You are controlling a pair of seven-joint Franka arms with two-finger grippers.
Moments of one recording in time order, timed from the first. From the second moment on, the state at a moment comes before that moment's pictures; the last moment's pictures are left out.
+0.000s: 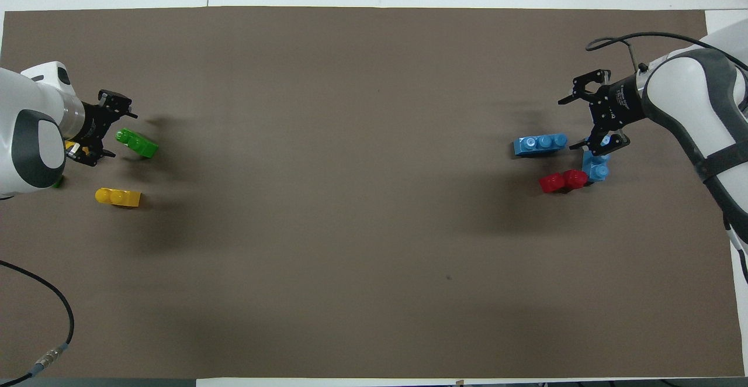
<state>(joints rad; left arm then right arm) 0.16 0.41 -0.05 -1.86 -0.01 2.34 -0.89 -0.18 0.45 0.06 -1.69 0.45 1.95 1.15</state>
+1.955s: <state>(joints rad) 0.15 0.34 -0.07 -1.84 -0.01 2.24 -0.91 -0.16 0.43 0.07 -1.85 0.47 2.17 1.14</state>
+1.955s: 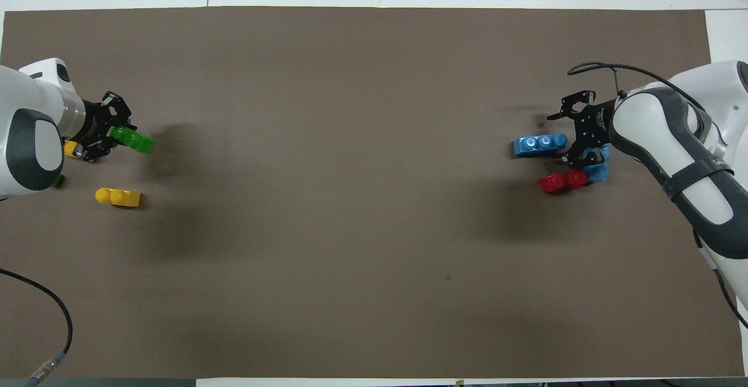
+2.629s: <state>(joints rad) 0.05 0.21 -0.07 -1.83 -0.01 2.10 -1.04 -0.16 0.43 0.07 -1.85 0.47 2.17 1.07</state>
